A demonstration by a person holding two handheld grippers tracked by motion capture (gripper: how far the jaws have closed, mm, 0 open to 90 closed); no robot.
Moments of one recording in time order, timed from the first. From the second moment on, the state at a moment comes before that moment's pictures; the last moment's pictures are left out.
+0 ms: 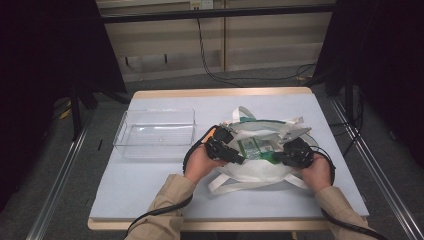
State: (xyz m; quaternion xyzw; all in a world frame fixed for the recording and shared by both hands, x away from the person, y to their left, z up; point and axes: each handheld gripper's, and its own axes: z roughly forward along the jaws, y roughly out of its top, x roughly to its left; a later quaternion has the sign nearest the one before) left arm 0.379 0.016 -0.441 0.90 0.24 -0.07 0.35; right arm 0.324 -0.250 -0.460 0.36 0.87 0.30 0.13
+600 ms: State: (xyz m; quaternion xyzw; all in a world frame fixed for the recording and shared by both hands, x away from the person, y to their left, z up) left arm 0.379 0.017 -0.440 0.91 0.23 -0.07 0.34; right arm 0.317 -0.260 -0.457 0.39 0.85 0.33 0.13
